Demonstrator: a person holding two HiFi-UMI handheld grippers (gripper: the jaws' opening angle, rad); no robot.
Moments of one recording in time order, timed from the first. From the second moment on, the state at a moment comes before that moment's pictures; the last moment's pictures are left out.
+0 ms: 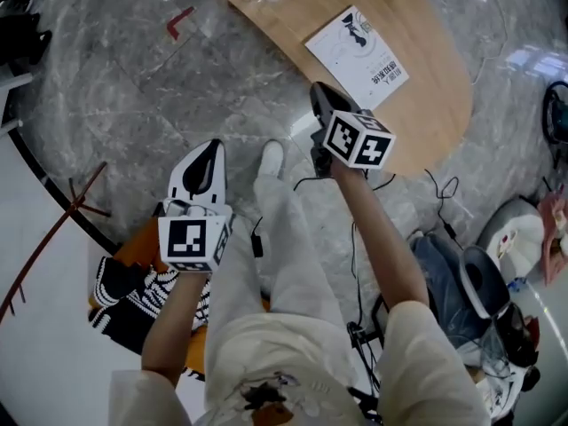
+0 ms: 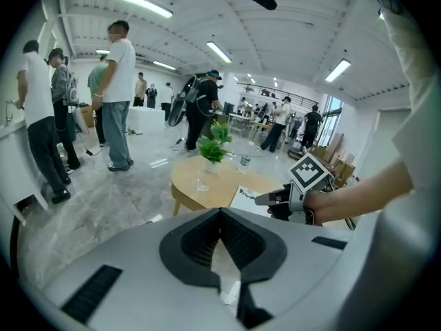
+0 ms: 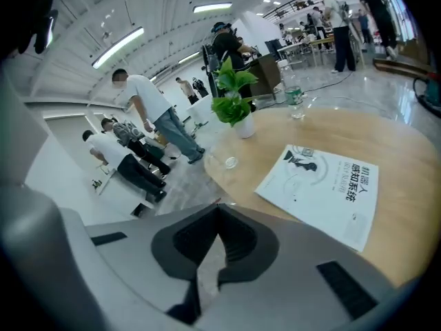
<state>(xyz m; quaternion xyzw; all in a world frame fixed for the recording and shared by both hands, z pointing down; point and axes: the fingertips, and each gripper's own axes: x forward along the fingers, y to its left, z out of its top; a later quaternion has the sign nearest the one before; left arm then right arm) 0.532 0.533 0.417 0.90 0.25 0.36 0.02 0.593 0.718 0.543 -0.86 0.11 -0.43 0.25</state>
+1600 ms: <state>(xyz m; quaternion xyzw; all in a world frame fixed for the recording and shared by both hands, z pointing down) 0.277 0.342 0.170 0.95 0.17 0.24 0.08 0.310 0.409 0.204 -0.80 0.41 -0.39 0.18</state>
